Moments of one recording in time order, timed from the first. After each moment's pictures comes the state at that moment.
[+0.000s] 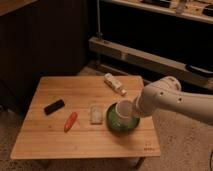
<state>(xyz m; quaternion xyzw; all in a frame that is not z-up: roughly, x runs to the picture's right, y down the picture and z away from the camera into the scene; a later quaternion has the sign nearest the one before) 0.143 0.116 0.697 -0.18 0.13 0.83 0.51</state>
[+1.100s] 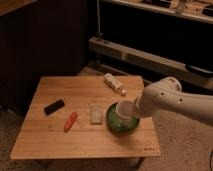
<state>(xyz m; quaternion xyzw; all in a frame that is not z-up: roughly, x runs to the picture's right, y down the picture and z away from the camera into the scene) 0.145 0.117 0.698 -0.18 0.13 0.83 0.51</state>
